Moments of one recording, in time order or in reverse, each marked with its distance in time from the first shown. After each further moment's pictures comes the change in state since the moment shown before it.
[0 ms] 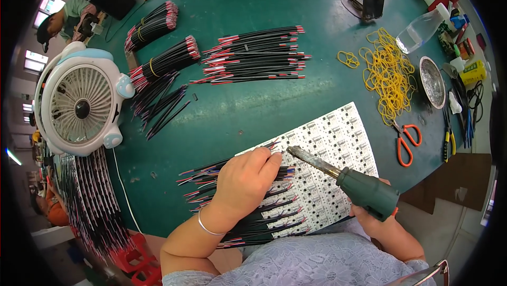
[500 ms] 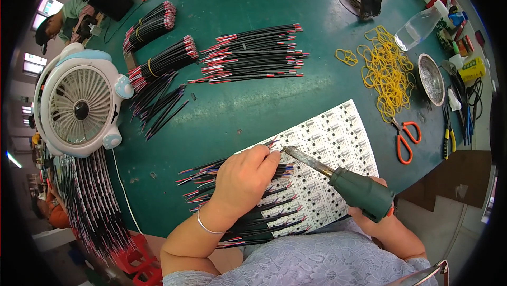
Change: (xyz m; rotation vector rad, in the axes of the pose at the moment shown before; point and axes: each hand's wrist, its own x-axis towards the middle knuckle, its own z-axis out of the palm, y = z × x) left_hand 0.001 -0.002 0.002 -0.017 0.019 -0.001; right_hand 0.007 -0.002 -0.001 -0.273 0.013 -0.299
